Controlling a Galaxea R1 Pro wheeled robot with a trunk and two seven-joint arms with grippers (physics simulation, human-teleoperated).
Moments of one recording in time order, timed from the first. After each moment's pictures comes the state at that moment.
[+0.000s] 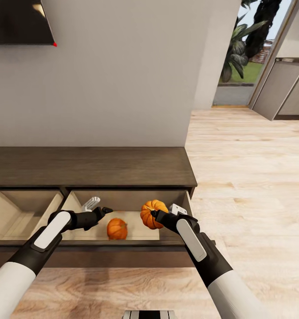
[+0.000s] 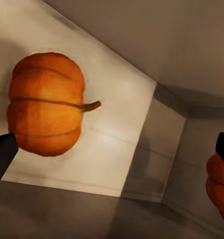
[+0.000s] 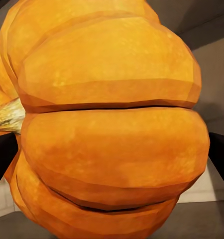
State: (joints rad) left arm -0.69 0.30 -0.32 -1.05 1.38 0.70 0.36; right arm -0.64 0.11 0.34 -1.10 -0.91 0.56 -0.48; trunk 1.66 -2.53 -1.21
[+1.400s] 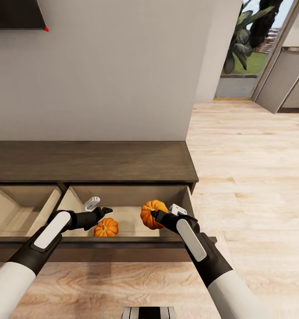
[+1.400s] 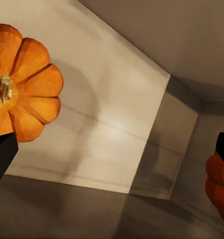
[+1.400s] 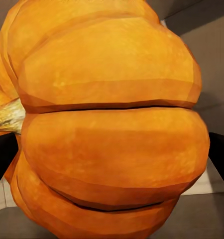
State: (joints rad) left arm -0.69 0.30 -0.32 -1.05 1.38 0.70 0.36; right arm -0.64 0.11 0.34 -1.10 -0.92 0.56 -0.48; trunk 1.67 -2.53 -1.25
